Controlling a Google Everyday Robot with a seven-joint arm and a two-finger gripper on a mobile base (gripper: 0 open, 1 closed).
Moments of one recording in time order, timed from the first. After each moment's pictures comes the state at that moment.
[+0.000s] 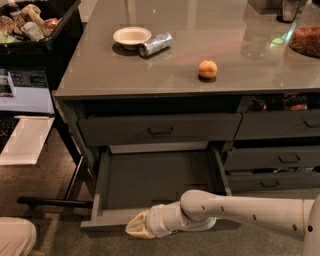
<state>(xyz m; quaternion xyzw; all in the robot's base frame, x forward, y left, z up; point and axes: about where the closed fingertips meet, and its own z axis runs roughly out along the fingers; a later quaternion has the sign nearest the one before) 0.406 0.092 0.444 -0.61 0.62 0.36 0.34</state>
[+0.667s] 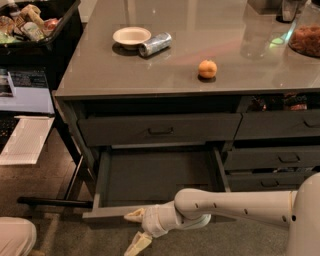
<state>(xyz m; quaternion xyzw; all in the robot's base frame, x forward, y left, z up) 0.406 0.104 0.433 -0.61 0.62 0.37 0.32</state>
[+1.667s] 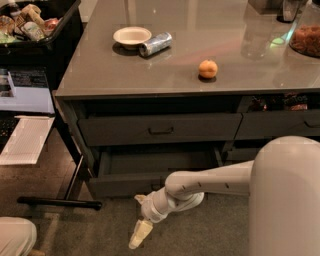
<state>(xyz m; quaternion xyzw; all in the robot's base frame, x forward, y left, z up) 0.440 0.094 0.420 -0.62 0.68 0.32 0.22</state>
